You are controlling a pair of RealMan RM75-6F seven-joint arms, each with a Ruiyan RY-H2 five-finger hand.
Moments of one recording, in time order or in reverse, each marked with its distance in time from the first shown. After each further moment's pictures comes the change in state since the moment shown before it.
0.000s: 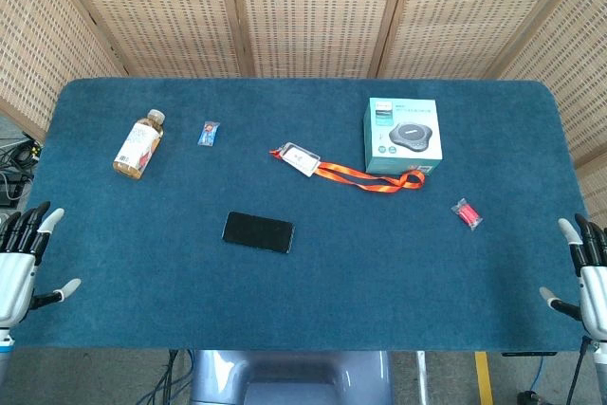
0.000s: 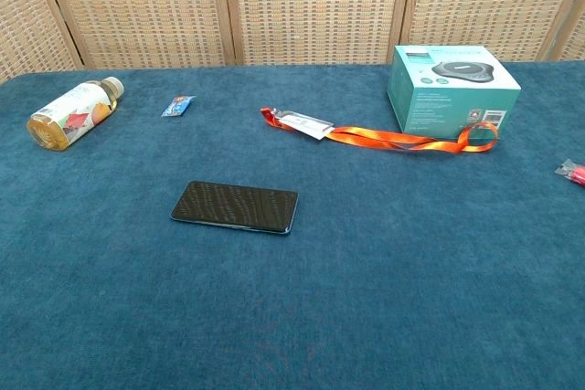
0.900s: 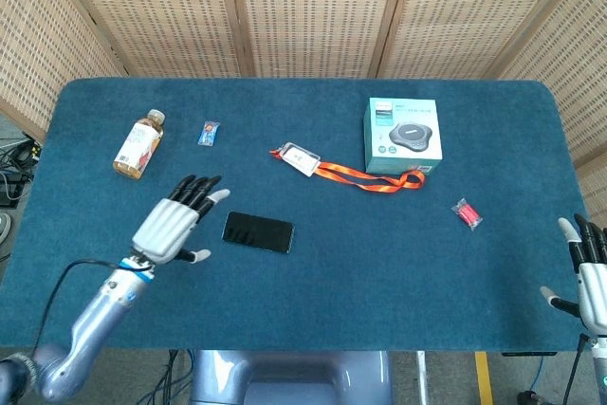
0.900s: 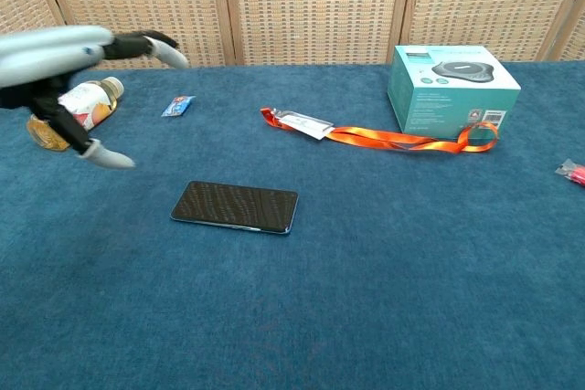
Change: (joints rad) left arm -0.476 -0.254 -0.211 -0.034 -0.247 -0.566 0.274; right arm 0.015 -0.014 0.010 0.019 0.054 -0.052 -0.022
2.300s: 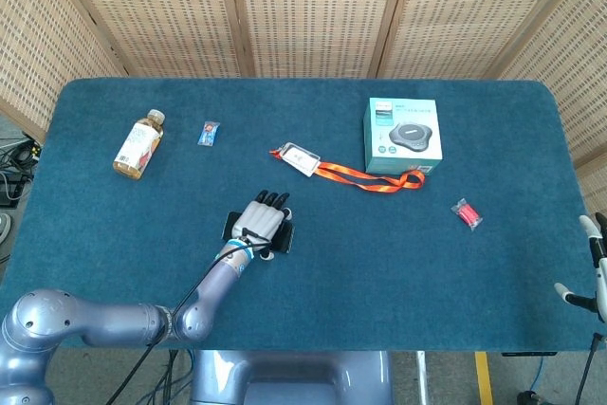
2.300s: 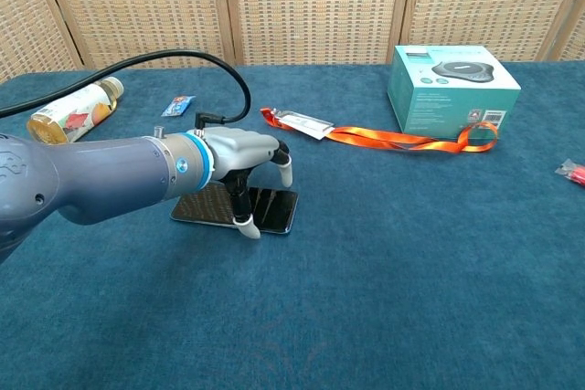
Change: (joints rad) left arm -0.518 -0.448 0.026 0.411 -0.800 -0.106 0.408; right arm 0.009 0.008 0.025 0.052 0.081 -0.070 0.091
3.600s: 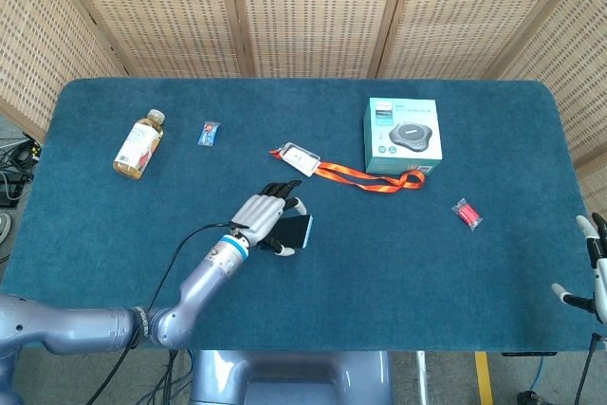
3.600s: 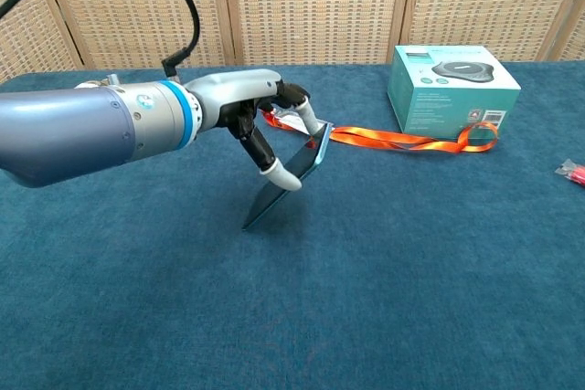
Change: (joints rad) left arm 0.121 0.133 -0.101 -0.206 0.257 -0.008 -0.478; right arm 0.000 0.006 -0.004 -0.010 -0.013 0.004 0.010
